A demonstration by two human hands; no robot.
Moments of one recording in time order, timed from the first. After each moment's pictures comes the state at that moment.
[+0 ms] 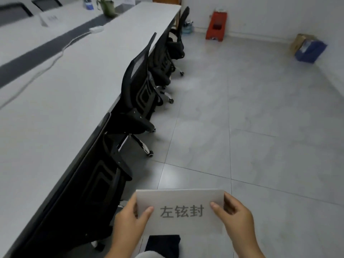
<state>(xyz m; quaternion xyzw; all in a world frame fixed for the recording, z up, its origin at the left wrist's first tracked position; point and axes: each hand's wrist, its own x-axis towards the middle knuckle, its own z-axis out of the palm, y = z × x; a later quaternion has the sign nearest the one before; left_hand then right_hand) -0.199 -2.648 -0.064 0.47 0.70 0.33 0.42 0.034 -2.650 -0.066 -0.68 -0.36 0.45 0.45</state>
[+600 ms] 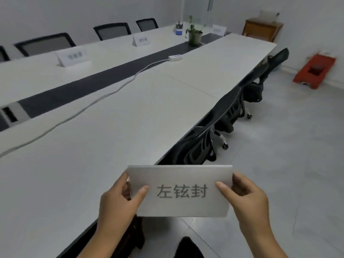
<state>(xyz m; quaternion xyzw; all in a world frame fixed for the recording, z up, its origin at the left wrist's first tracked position) -0.293 -2.332 0.036 0.35 0.77 0.48 0.24 -0.090 -2.230 0.038 -0.53 -0.53 0.51 0.42</state>
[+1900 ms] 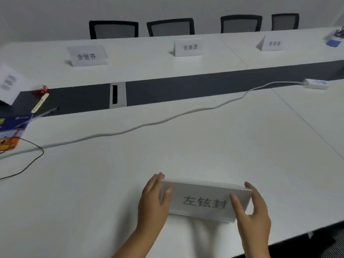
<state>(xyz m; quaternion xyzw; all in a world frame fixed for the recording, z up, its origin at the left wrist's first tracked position) -0.503 -2.225 -0.051 0.13 0.88 0.45 0.07 -0.390 -2.071 -0.026 -0.43 -0.72 0.50 0.22</state>
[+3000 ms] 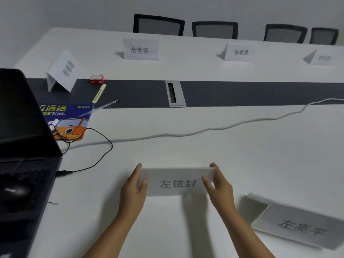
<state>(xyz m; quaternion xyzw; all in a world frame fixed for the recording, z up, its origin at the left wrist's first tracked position) -0.662 -2.470 -0.106 0.03 0.84 0.54 0.08 -0.594 -2.265 -0.091 -0.30 -0.81 0.50 0.07</state>
